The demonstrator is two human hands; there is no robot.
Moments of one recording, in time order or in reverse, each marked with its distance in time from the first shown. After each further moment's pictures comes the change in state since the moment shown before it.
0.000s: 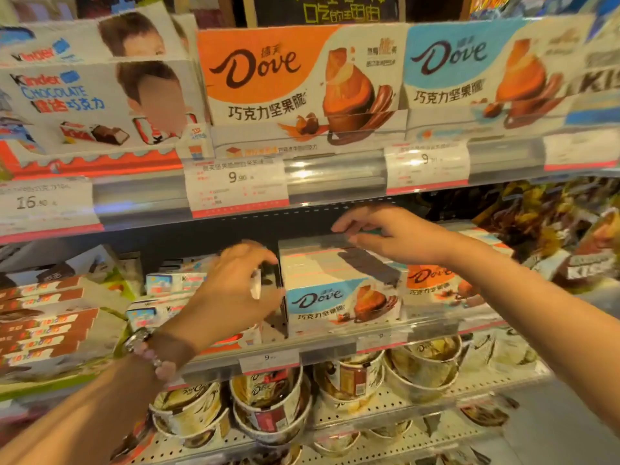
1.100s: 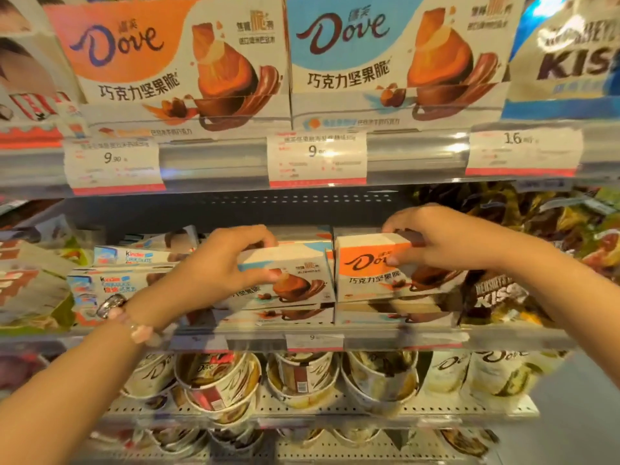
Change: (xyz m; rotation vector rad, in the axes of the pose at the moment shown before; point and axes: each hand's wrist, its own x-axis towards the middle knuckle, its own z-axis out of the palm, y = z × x) left_hand 0.039 0.089 0.038 -0.030 -0.069 0.104; right_hand -0.062 0.113 -0.082 -0.279 -0.216 -0.107
